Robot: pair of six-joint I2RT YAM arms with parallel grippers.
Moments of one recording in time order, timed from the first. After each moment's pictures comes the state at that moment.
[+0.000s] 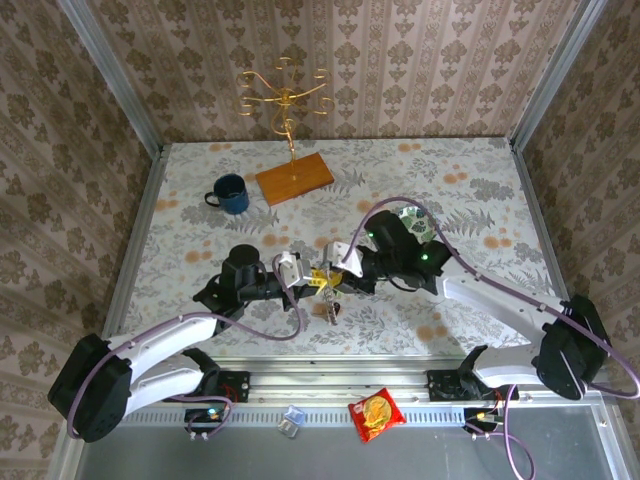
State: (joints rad) left arm -0.72 1.05 0.40 0.37 0.70 0.28; right arm 0.70 1.27 0.91 -0.36 -0.53 -0.50
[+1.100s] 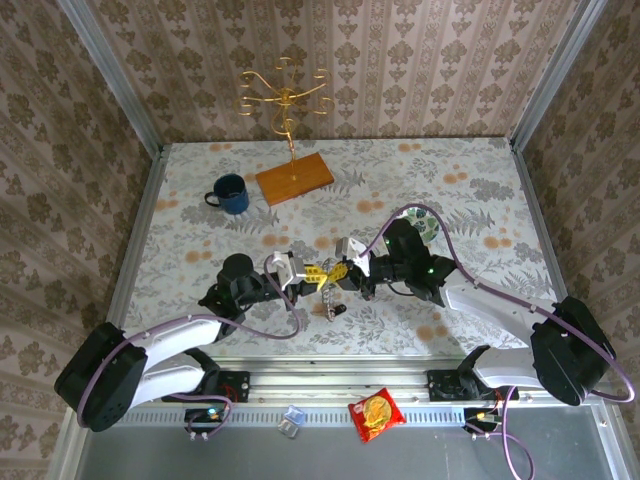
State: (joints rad) left arm -0.71 1.12 0.30 0.72 0.69 0.12; right arm 0.65 1.27 0.71 0.02 -0.67 -0.33
